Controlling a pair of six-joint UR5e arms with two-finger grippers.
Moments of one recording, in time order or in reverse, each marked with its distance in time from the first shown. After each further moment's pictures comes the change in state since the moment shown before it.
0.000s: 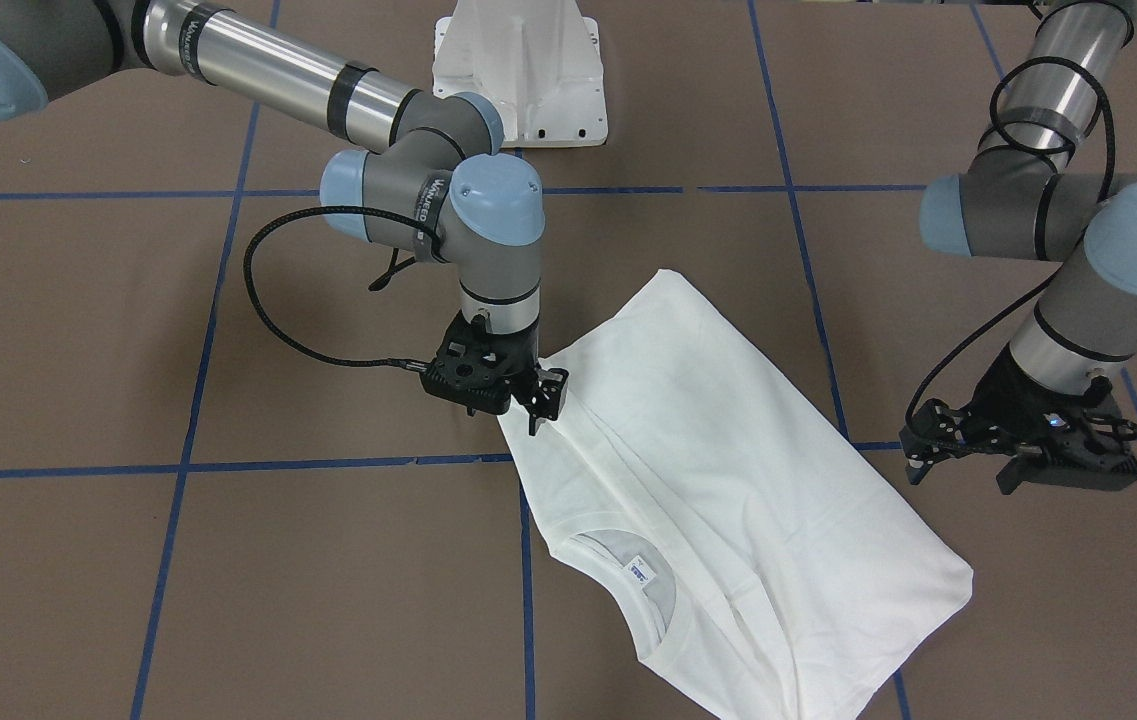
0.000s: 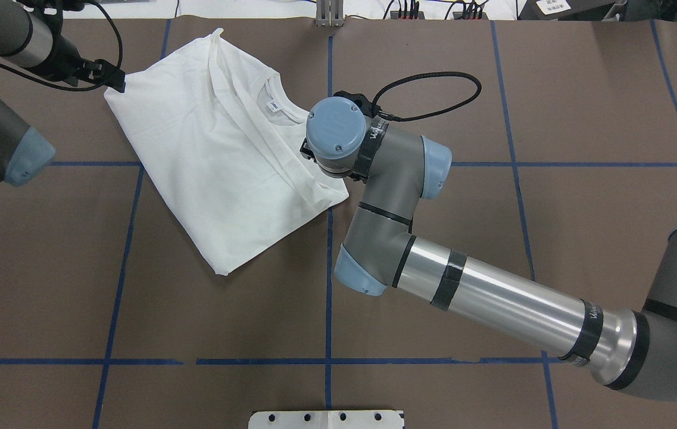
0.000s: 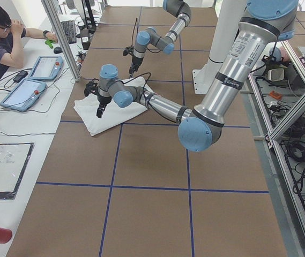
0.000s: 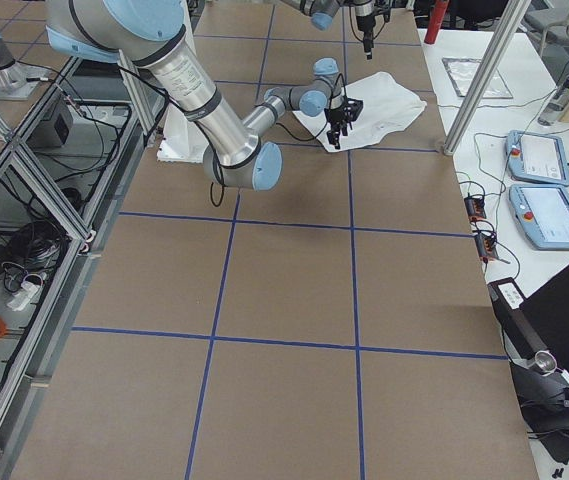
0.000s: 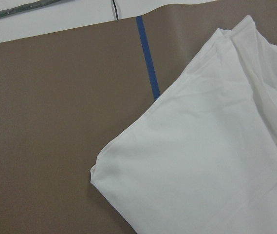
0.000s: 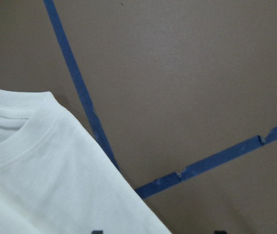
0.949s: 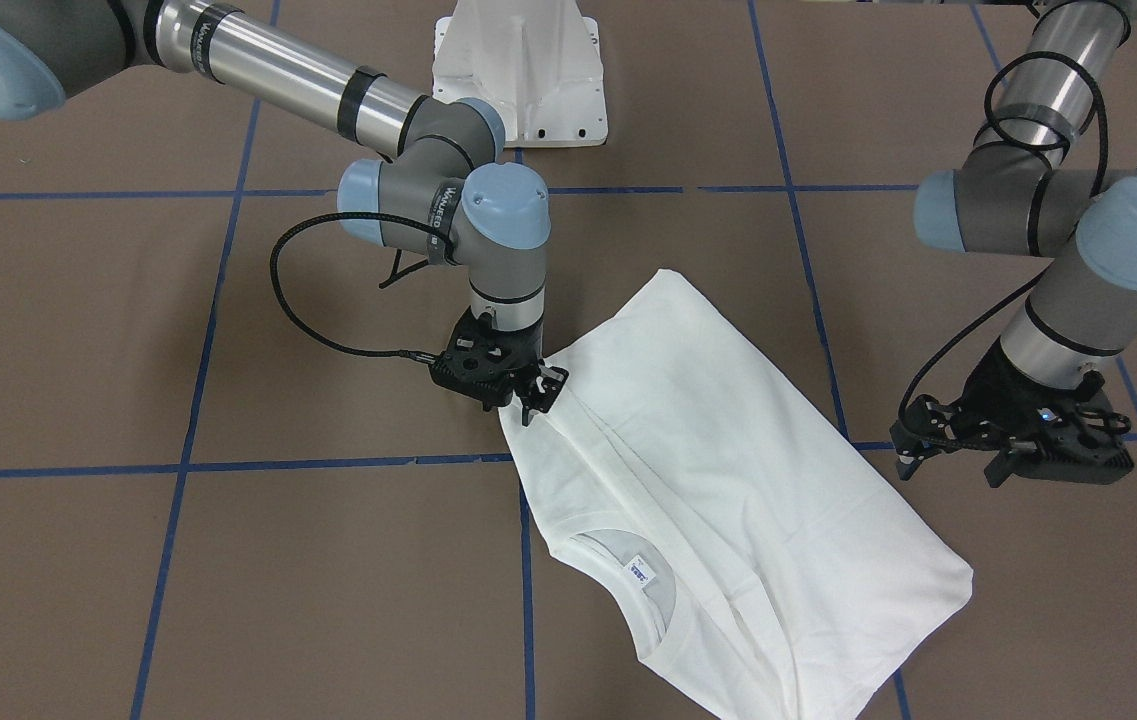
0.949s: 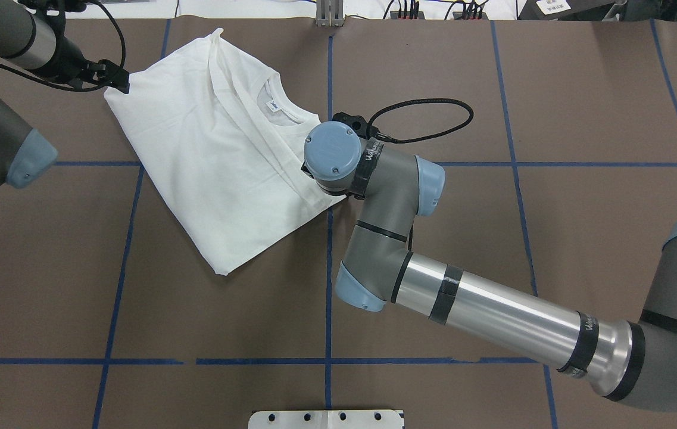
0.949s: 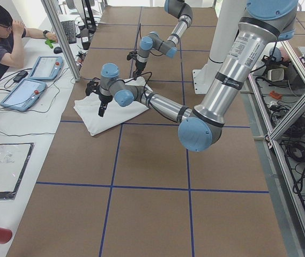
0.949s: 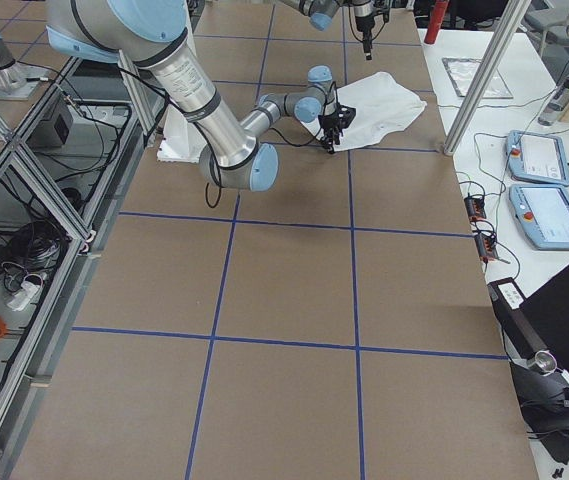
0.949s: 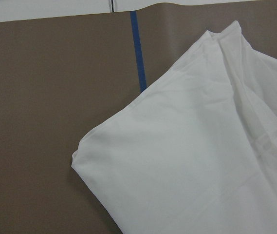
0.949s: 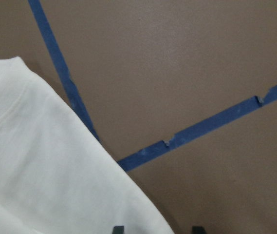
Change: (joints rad) left arm 0.007 0.000 -0.007 0.000 -0.004 -0.038; right arm -0.029 -0.012 -0.013 0.011 -0.003 0.036
